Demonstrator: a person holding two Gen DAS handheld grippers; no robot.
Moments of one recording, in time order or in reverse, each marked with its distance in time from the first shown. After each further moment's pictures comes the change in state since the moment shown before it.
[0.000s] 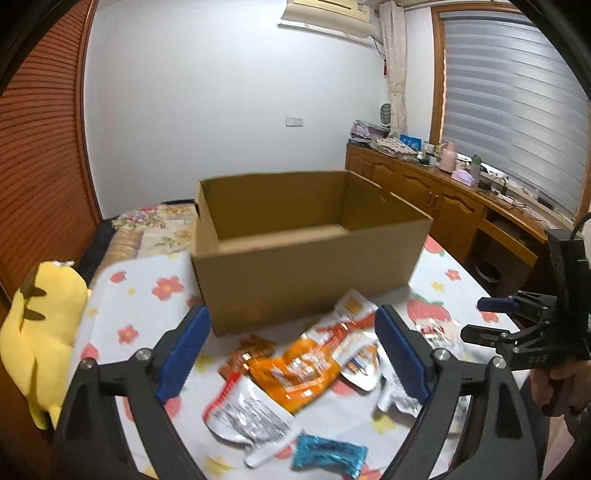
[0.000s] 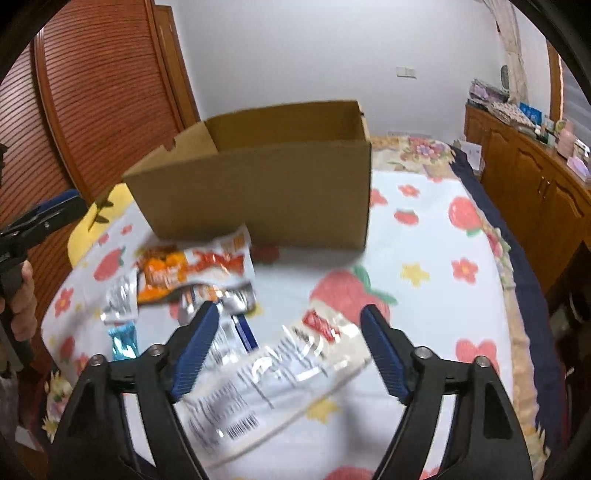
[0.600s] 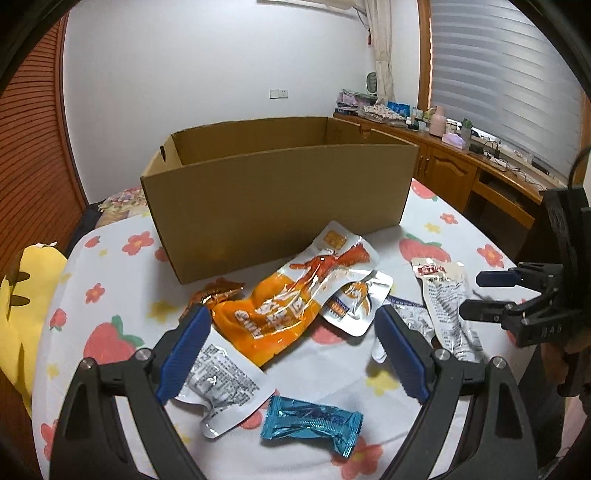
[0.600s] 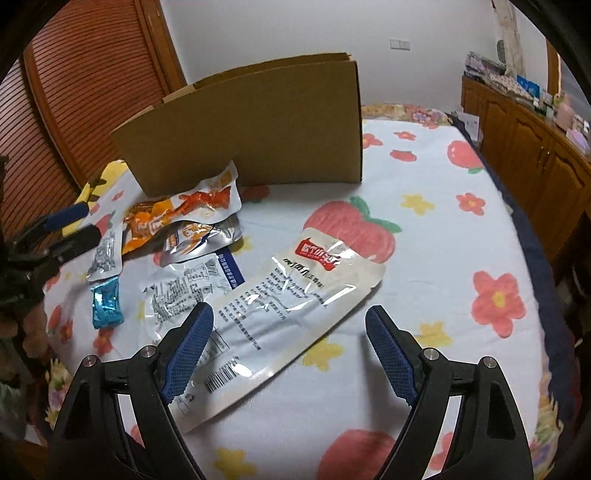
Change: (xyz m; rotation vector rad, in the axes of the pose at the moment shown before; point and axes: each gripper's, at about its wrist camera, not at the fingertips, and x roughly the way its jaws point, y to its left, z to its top) left arm 0.030 -0.025 -0.050 0.058 0.096 -0.014; right arm 0.020 -0.006 -0.041 0.053 0.093 0.015
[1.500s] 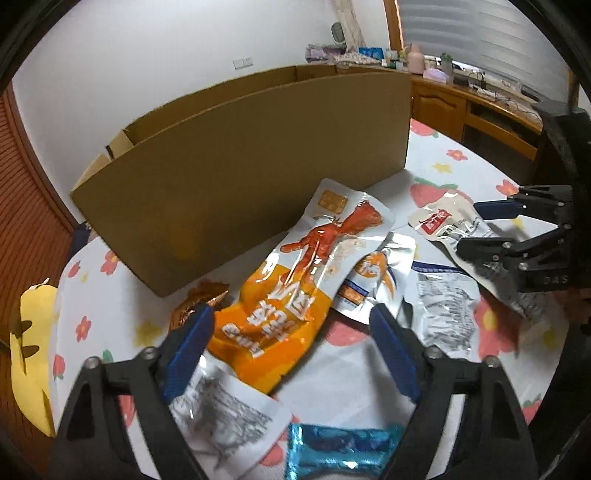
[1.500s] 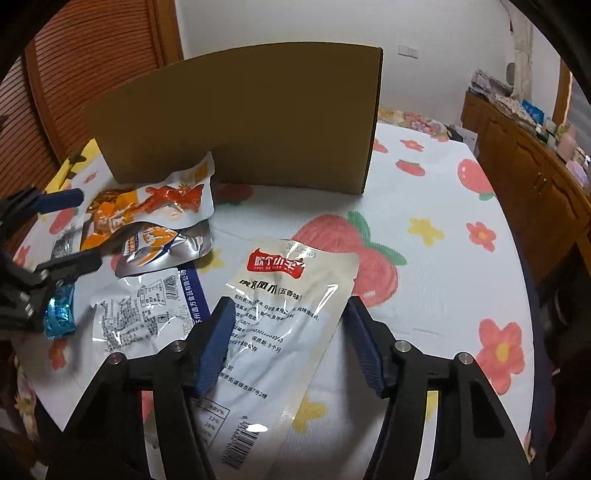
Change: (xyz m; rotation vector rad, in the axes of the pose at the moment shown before) left arm 0.057 -0.010 0.013 0.211 0.176 0.012; right arm 0.035 0.001 0.017 -0.108 0.022 -0.100
